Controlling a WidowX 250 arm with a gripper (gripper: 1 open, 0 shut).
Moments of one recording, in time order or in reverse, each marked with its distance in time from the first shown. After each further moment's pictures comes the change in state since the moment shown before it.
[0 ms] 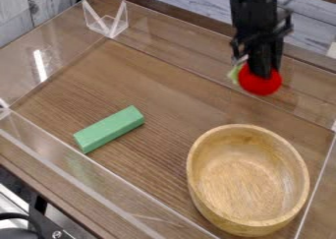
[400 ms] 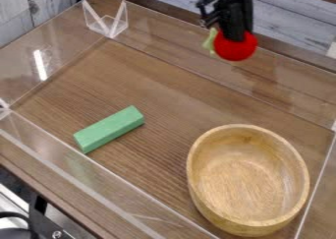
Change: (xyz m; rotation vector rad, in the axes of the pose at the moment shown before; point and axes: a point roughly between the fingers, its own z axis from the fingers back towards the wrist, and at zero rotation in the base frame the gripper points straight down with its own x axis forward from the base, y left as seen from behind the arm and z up) arm 0.045 0.015 0.041 -0.046 0.049 0.072
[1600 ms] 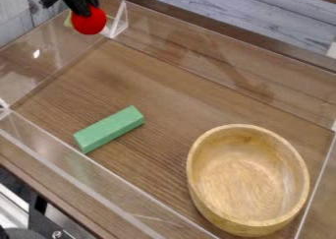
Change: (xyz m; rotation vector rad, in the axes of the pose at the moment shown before) arm 0.150 0.091 0.062 -0.105 -0.072 0.141
